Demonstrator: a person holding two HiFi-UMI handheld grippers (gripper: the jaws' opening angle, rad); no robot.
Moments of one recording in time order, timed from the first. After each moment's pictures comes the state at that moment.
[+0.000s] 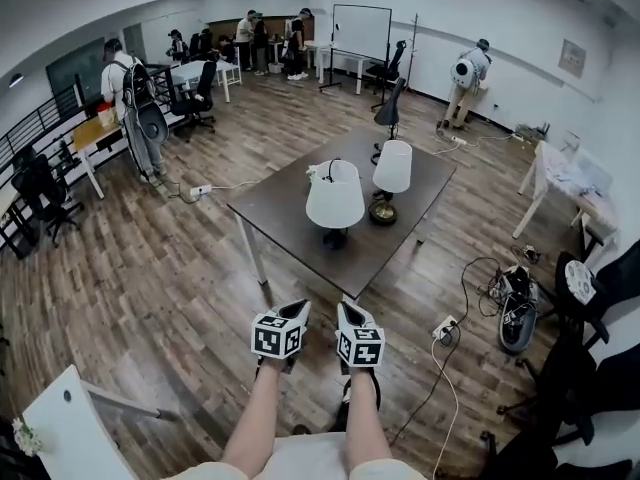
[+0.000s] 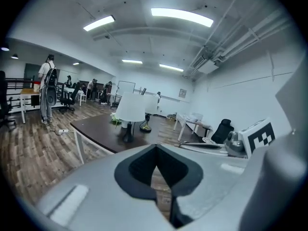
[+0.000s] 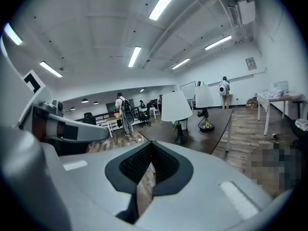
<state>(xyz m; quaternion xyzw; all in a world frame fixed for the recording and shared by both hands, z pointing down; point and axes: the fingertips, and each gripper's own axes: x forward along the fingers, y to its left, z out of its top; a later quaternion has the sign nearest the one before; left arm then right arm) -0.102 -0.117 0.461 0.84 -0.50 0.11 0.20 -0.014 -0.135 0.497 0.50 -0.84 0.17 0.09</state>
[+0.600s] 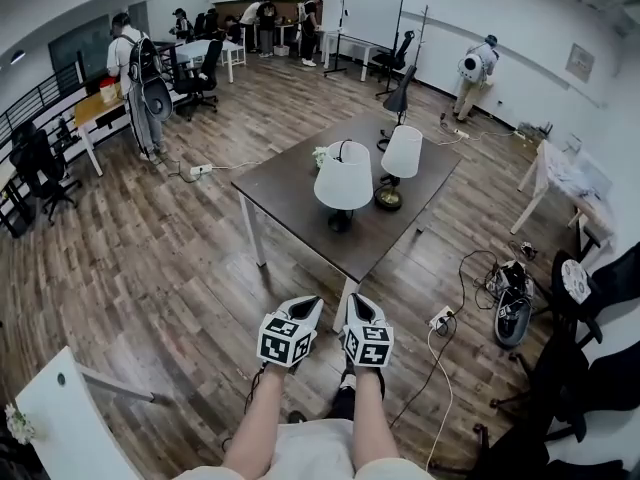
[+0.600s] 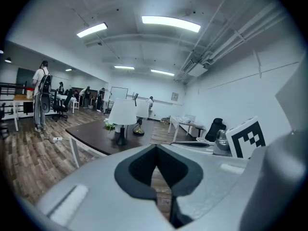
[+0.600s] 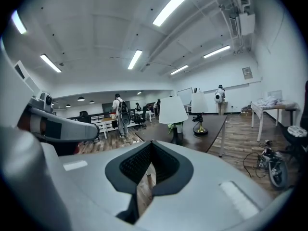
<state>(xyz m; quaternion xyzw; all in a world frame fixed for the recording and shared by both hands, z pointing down) -0.091 -0.068 0.456 0.87 -0.46 0.09 0.16 -0.009 -0.105 0.499 0.54 -0.83 0.14 0.09</state>
